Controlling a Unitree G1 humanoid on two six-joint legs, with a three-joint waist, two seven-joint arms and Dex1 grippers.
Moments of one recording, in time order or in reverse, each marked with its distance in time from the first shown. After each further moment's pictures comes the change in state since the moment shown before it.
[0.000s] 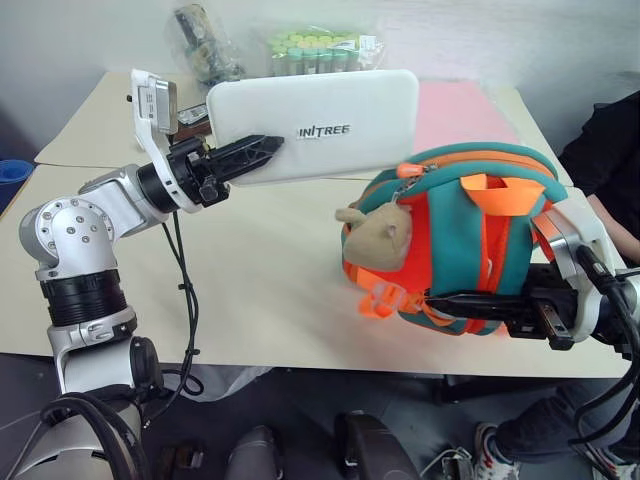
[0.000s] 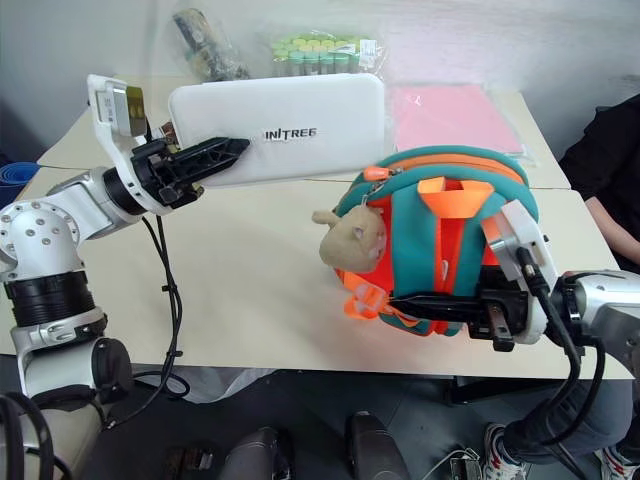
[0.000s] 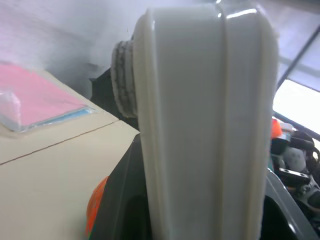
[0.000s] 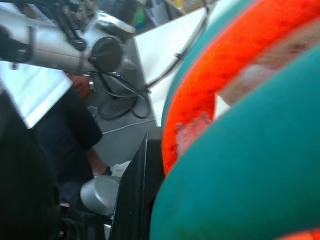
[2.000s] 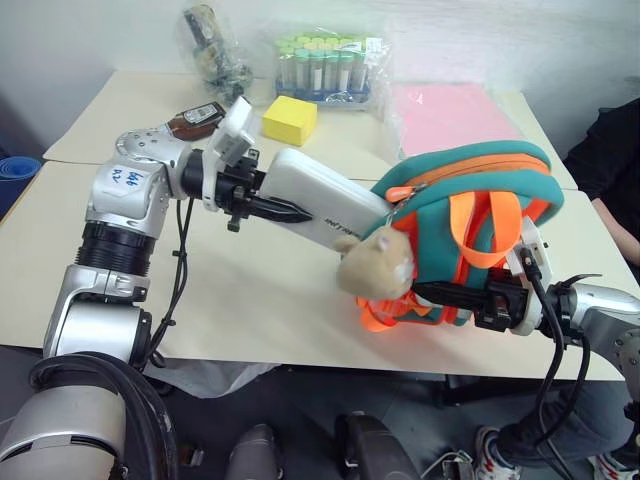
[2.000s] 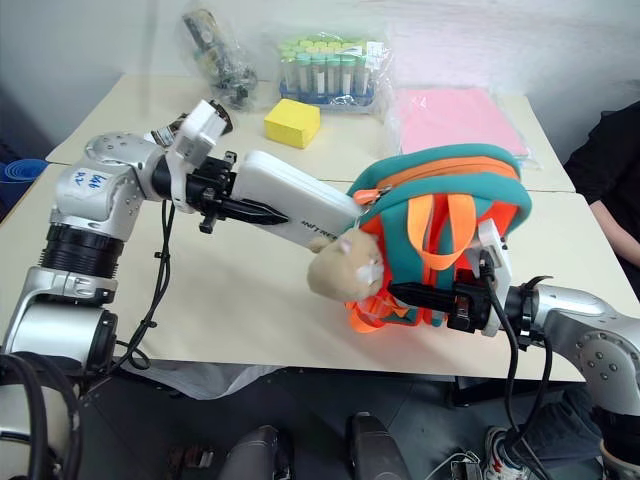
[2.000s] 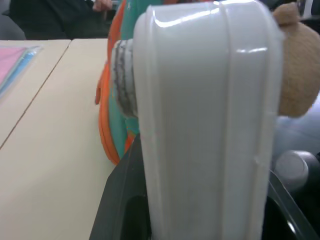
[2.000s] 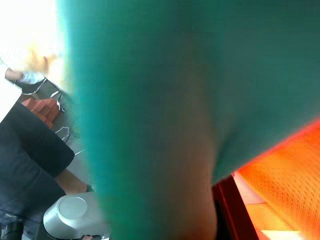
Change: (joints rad) left arm -0.236 0.027 -0.498 0.391 0.528 -0.713 -0.603; right arm -0.003 0.132 0.130 0.091 -0.130 -0.062 -0.129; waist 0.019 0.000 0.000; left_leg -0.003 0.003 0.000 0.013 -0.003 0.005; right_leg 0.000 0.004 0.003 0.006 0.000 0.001
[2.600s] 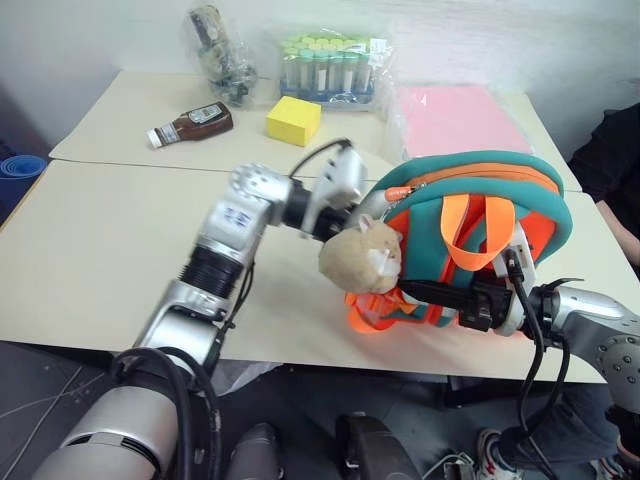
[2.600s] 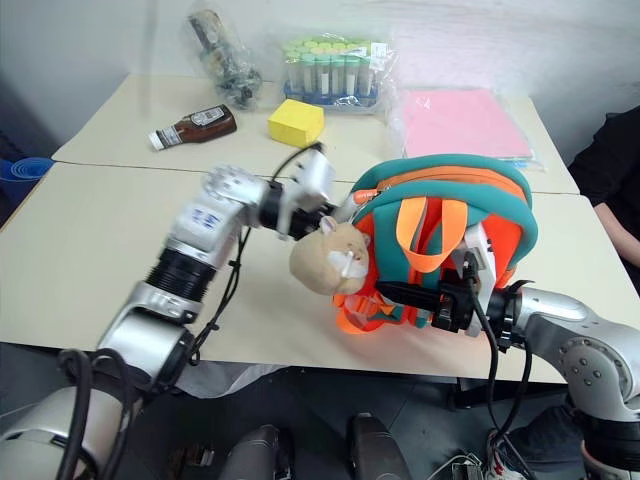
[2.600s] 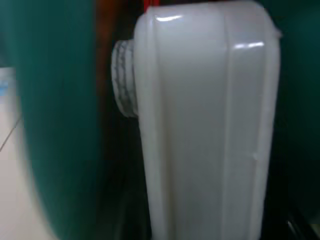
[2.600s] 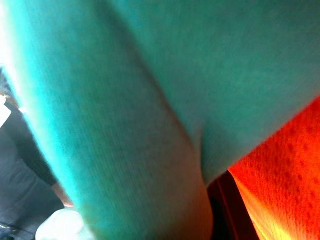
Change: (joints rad) left arm 0.056 -0.390 -0.119 -0.024 0.203 -0.120 0.273; right arm -0.002 0.087 0.022 -0.068 0.001 -0.005 -0.098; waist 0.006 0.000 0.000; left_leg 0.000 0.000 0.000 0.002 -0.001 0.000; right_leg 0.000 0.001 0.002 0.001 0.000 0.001
